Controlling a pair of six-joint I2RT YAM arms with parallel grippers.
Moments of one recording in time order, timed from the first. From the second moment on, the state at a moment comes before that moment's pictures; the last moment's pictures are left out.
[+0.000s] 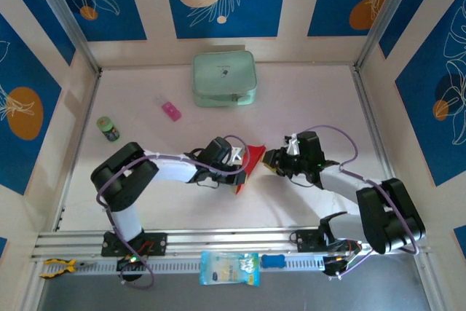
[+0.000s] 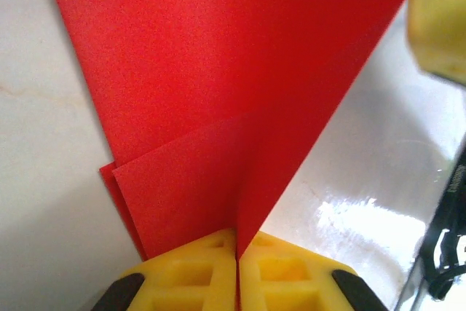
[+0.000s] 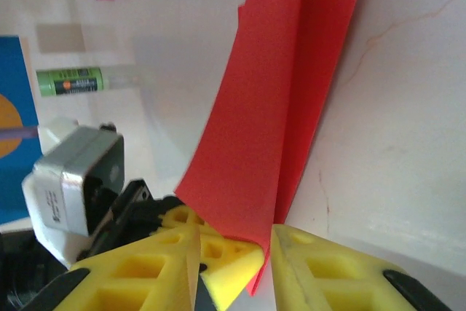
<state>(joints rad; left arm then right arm) -0.84 1.77 0.80 0.12 0.47 -0.65 0.32 1.28 0.40 0.12 -0.66 0.94</state>
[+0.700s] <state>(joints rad) -0.79 1.84 0.74 0.32 0.62 -0.77 0.41 1.48 0.48 0.20 -0.74 0.88</state>
